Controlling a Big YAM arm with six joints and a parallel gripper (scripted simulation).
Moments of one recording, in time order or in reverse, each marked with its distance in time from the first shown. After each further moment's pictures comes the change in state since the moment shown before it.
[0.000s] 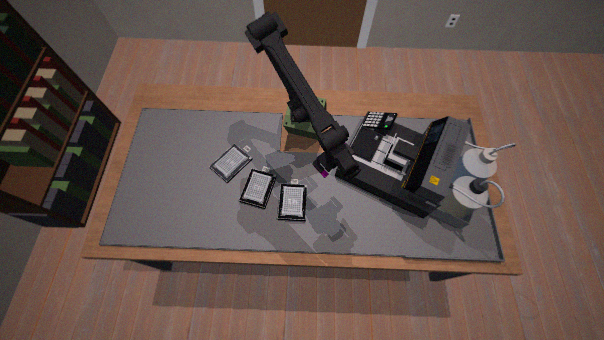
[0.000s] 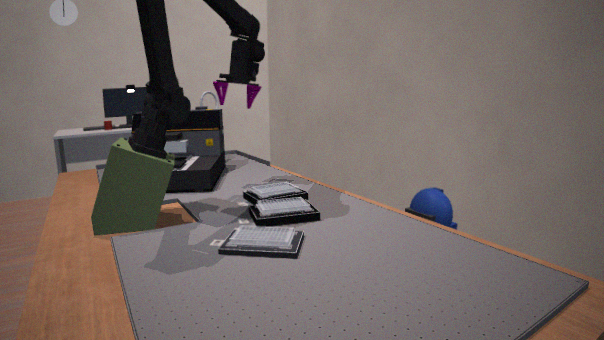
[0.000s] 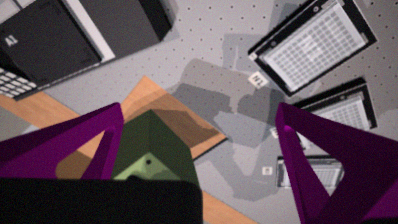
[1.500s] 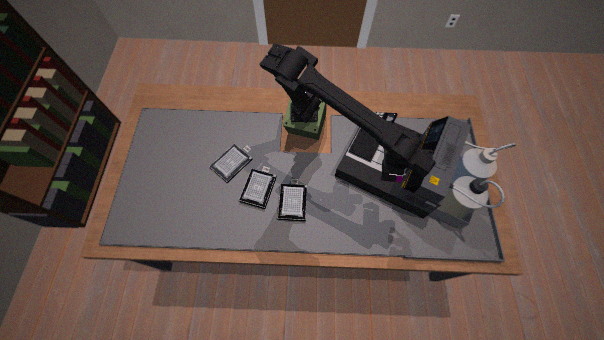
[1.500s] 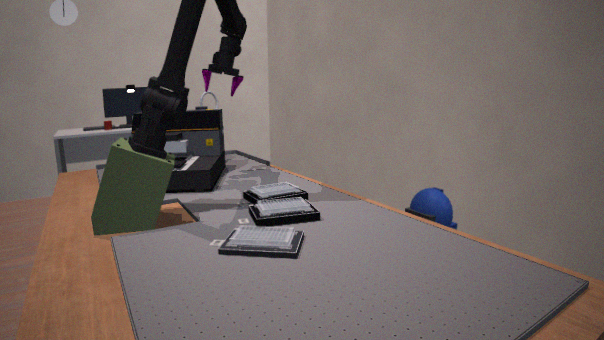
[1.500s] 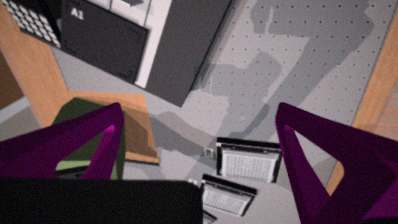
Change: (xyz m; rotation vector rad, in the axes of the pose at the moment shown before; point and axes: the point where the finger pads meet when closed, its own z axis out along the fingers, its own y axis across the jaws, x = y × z) arm -0.138 0.139 -0.029 -0.082 0.045 -0.785
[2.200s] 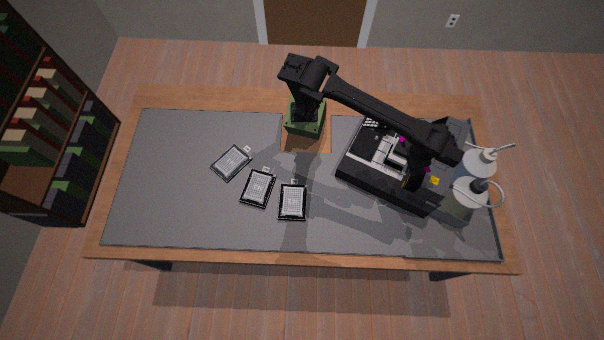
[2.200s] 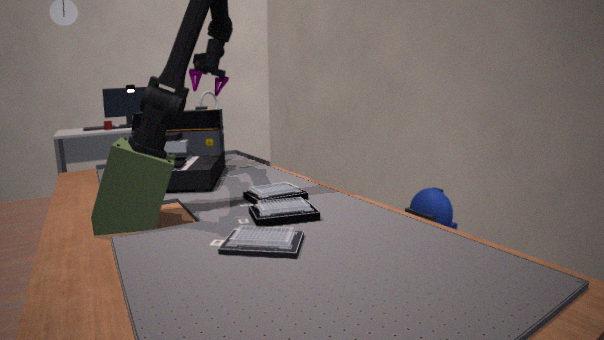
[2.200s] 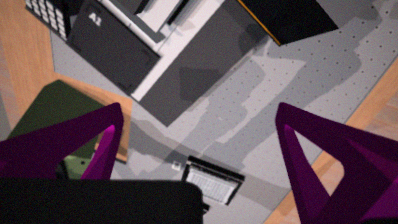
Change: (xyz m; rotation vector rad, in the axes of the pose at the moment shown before) arm -0.073 0.033 0.008 -0.031 0.033 -0.312
